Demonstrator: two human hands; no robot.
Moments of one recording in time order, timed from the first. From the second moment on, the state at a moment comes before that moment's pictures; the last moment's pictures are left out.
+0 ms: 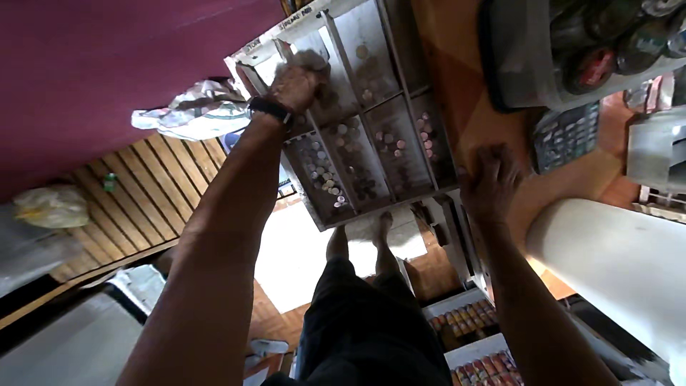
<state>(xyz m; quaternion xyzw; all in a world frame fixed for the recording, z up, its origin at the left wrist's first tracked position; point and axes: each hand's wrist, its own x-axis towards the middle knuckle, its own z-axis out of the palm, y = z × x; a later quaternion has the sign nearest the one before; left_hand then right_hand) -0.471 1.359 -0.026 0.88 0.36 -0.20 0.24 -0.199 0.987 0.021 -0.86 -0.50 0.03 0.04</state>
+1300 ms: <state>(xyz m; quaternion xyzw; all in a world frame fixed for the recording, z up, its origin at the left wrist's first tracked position) -0.339 1.385 0.003 0.88 0.38 -0.18 0.22 -0.195 0.985 0.017 -0.86 -0.51 0.02 0.06</state>
